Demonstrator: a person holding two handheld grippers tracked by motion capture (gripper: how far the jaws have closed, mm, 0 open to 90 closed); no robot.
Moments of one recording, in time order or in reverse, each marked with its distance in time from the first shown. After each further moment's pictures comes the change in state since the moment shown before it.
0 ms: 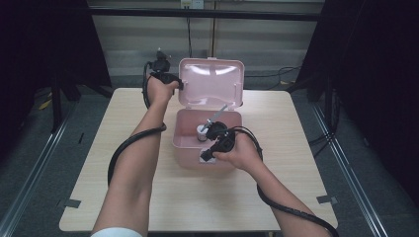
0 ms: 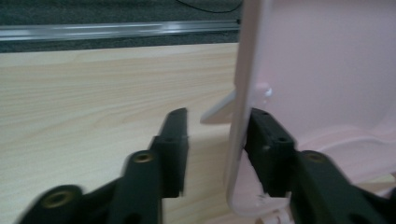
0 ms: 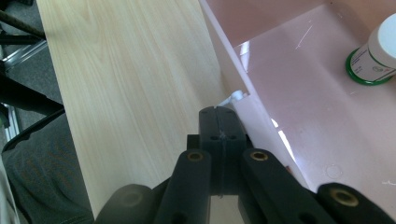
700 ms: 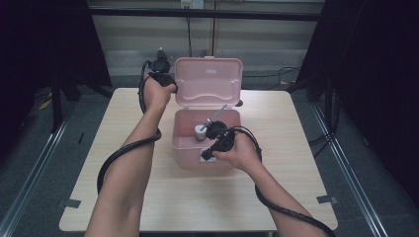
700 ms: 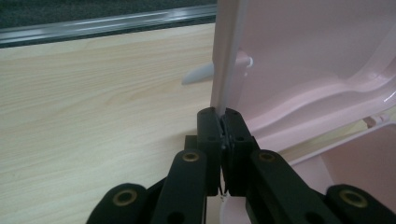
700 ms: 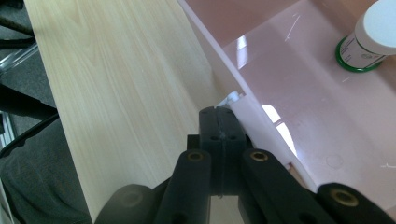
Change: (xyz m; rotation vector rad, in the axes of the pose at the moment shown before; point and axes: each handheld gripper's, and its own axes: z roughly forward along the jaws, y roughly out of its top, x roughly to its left) left arm -0.018 -0.013 -0.044 0.048 0.079 0.068; right arm 0.000 0.002 0.000 0.010 -0.031 0.032
